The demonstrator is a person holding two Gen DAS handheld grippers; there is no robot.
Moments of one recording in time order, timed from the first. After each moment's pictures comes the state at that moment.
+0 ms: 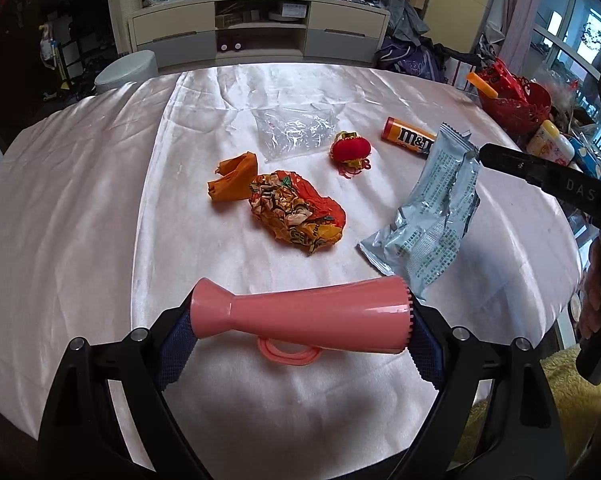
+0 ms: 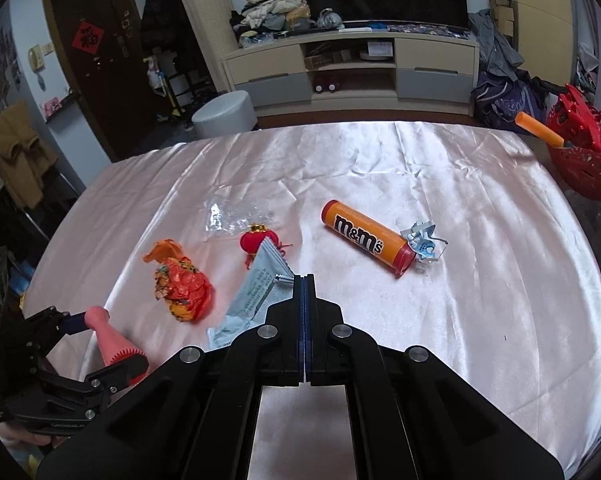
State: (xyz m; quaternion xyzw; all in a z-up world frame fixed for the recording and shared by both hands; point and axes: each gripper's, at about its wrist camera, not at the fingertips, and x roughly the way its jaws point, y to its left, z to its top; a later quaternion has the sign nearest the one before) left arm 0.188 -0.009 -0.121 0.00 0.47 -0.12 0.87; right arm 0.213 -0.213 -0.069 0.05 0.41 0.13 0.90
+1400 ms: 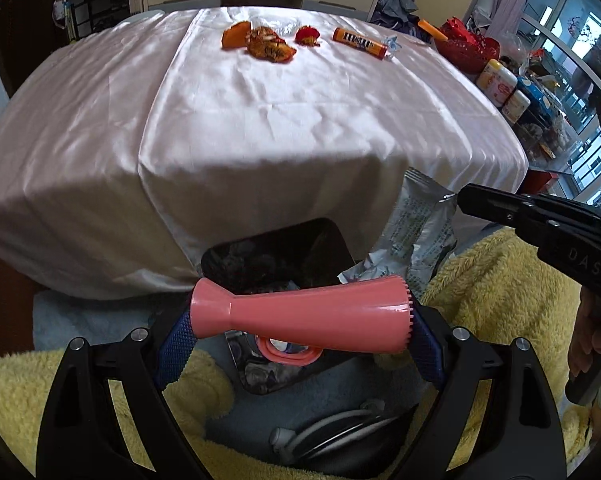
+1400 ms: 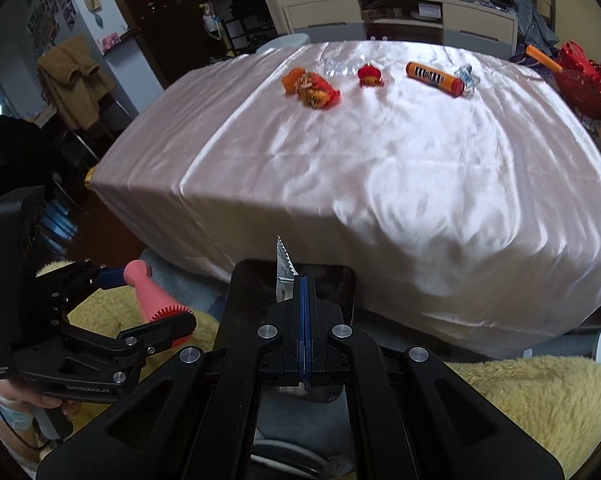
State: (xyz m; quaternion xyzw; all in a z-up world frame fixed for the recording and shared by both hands) left arm -0.036 0.004 -0.147 -0.03 0.52 -0.13 0.84; right arm -0.011 -0.169 -0.106 0.03 0.48 0.21 0.85
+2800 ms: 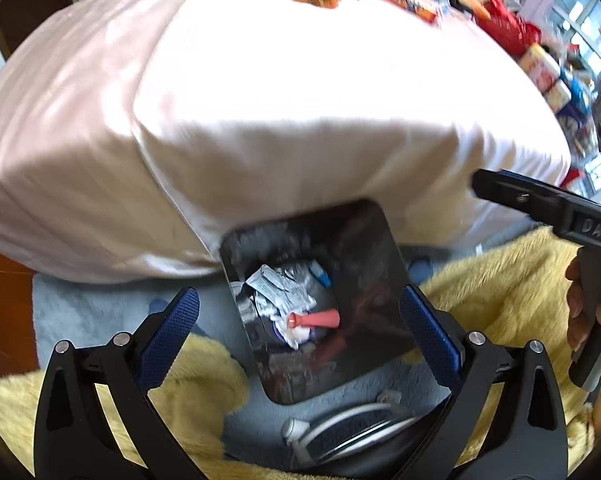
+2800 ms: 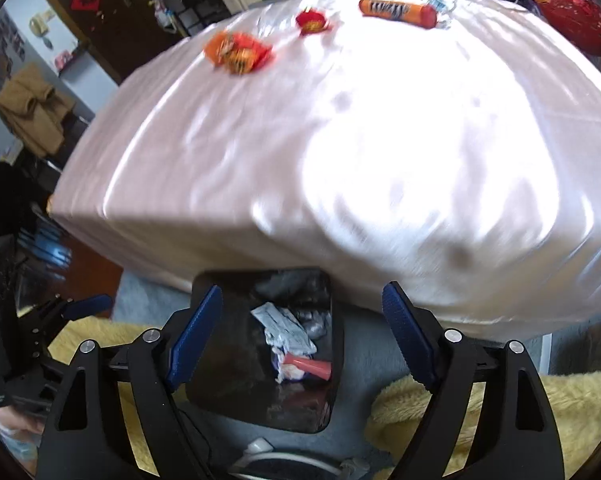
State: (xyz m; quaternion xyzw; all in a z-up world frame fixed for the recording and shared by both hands) left arm 0.006 0.027 -0.190 -0.03 0.57 -0.10 0.82; right arm 0.049 -0.192 -0.154 0.09 0.52 0.16 0.83
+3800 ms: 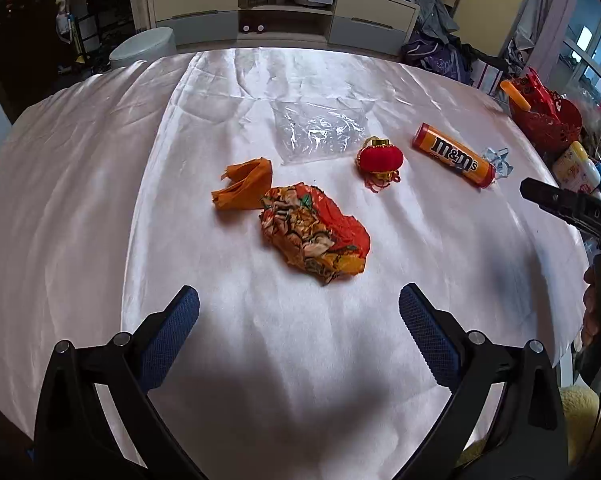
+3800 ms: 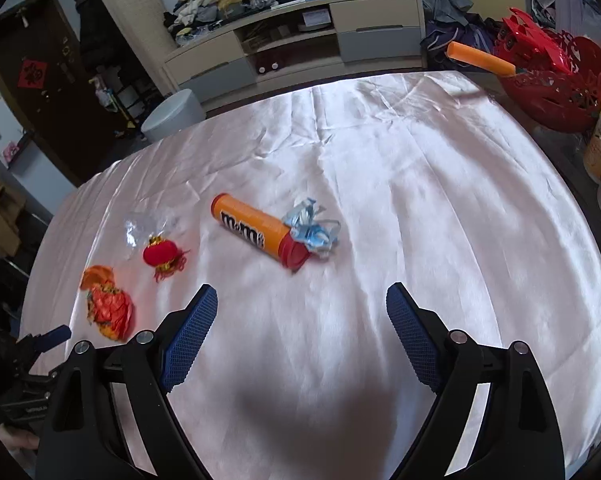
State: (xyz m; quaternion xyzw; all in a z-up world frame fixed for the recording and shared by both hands) left arm 0.232 -0.013 -0.138 -0.02 0.51 -0.08 0.86; right arm 0.258 -0.292 -0.108 0.12 0.46 0.06 0.88
